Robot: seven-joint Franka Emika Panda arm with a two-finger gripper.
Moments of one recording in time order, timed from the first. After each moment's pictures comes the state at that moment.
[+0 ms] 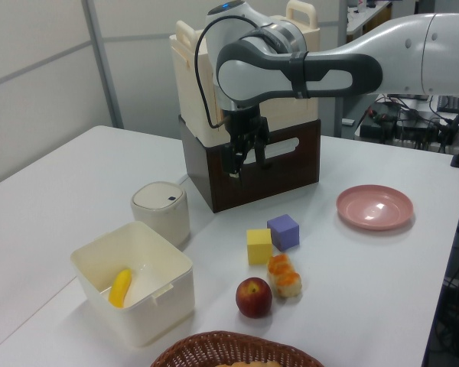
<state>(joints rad) 0.01 0.28 -0.04 -1.37 -0.07 1.62 -0.01</state>
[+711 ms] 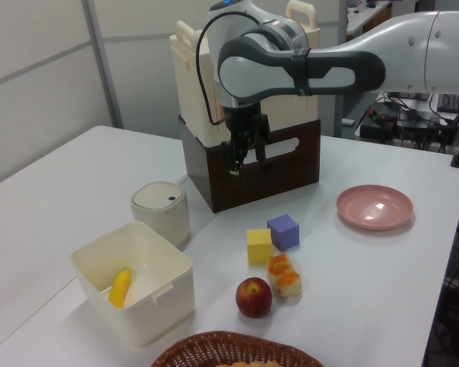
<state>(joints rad) 0.01 0.27 -0.04 -1.37 -0.07 1.62 -0.01</state>
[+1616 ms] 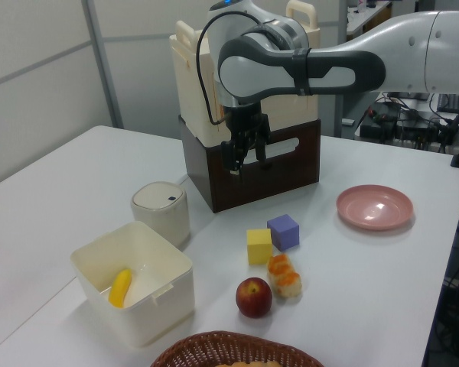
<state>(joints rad) 0.01 0.27 -0.04 -1.37 -0.07 1.62 -0.01</state>
